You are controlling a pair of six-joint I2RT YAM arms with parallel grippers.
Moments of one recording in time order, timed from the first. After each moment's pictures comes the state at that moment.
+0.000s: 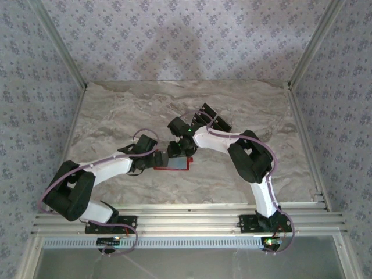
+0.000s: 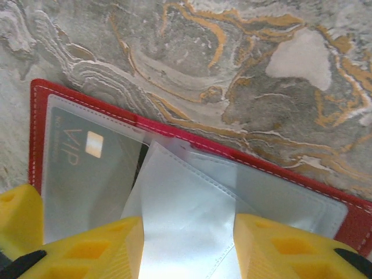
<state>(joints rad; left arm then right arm) -0.57 1.43 0.66 -0.37 -0.22 -0.67 0.81 2.07 1.48 -0.59 -0.17 0.58</state>
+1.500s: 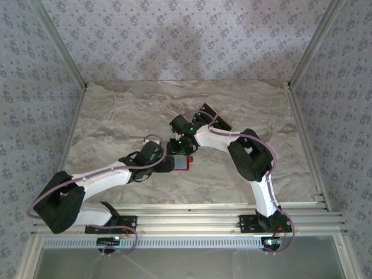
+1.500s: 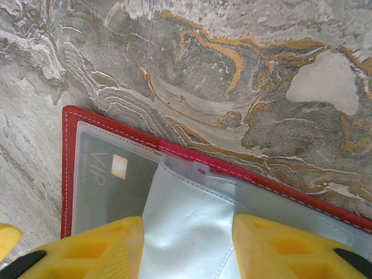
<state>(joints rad) -0.74 1.31 0.59 -0.22 -0.15 -0.63 0.78 2.08 1.47 -0.52 -0.25 0.64</state>
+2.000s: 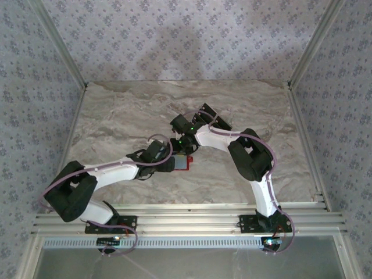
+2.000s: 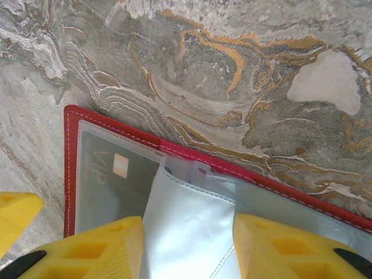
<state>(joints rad) -0.75 1.43 0.64 -0.23 -0.22 -0.59 0.78 2.08 1.47 -0.52 -0.27 0.64</state>
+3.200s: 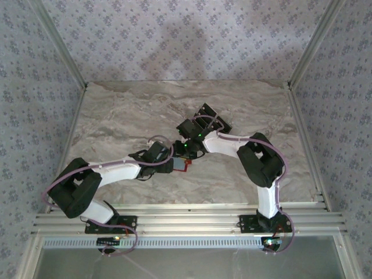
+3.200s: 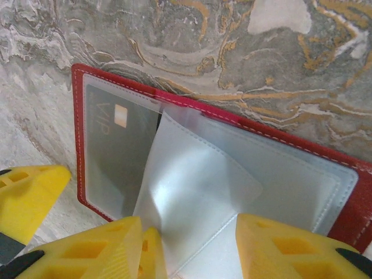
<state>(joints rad) -0.75 1.48 0.64 -0.24 -0.26 -0.60 0.78 1.94 1.26 -0.36 -0.29 0.82</state>
